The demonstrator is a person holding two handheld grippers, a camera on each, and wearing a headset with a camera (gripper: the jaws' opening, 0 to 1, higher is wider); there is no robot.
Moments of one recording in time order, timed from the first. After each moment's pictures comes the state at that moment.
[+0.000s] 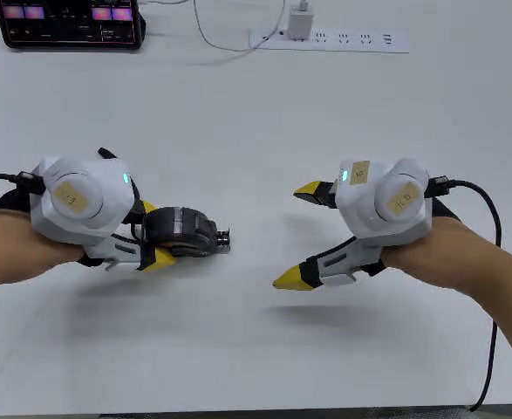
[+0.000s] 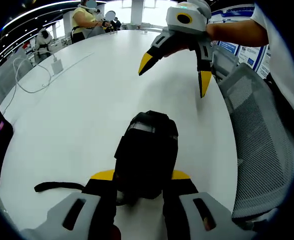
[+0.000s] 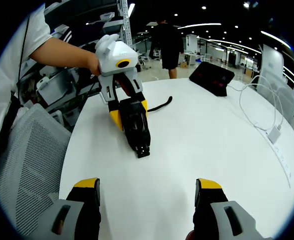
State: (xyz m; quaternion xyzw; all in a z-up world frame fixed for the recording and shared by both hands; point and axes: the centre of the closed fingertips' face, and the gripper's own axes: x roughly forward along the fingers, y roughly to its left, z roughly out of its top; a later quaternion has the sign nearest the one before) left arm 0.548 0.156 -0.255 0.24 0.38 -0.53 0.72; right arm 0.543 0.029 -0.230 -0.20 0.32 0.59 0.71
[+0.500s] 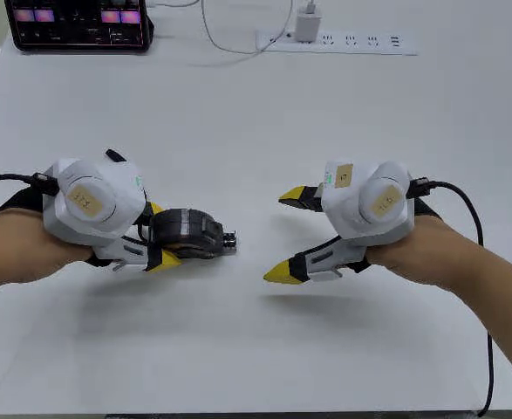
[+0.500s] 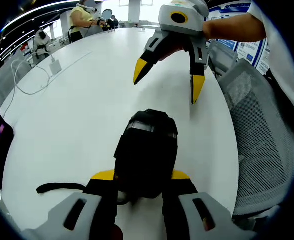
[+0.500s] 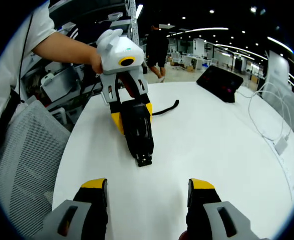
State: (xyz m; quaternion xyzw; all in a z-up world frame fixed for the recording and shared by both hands) left arm 0.548 0.157 -0.256 0.26 0.38 -0.53 0.71; right arm 0.545 0.053 -0.239 -0.21 0.30 0.62 0.70
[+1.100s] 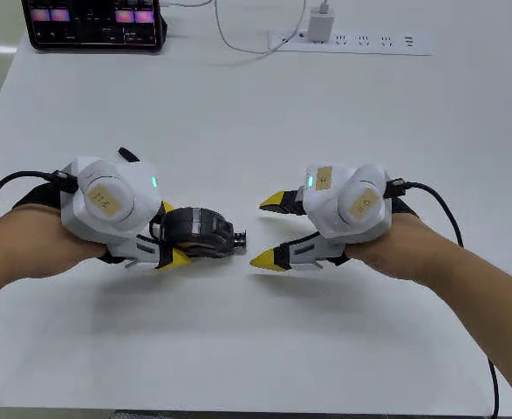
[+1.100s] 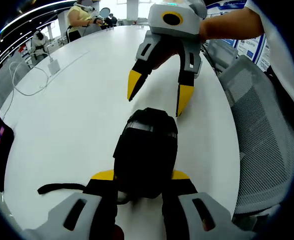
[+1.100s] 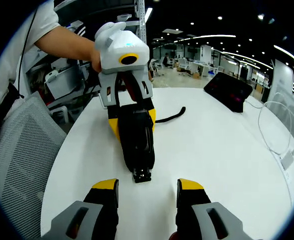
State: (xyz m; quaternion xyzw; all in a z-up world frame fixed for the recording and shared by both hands) left arm 0.548 0.157 -0.257 0.27 0.39 -0.53 0.70; right arm 0.553 0.084 -0.249 -0.22 0.27 0.64 0.69
